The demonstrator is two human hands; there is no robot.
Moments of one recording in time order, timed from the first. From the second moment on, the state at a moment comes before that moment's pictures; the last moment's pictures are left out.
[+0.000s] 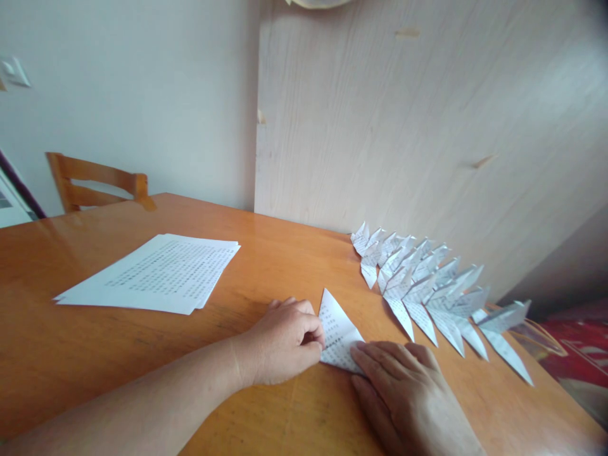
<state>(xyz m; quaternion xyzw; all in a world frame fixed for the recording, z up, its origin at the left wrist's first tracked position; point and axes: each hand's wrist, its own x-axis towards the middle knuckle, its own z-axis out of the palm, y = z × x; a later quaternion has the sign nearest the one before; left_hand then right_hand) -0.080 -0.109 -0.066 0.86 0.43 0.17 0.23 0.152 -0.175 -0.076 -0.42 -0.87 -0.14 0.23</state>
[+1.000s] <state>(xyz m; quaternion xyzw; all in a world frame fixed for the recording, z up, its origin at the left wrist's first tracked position) -0.081 -0.108 -0.067 0.86 0.42 0.18 0.22 0.153 -0.176 -0.079 -0.44 -0.86 -0.17 0.22</state>
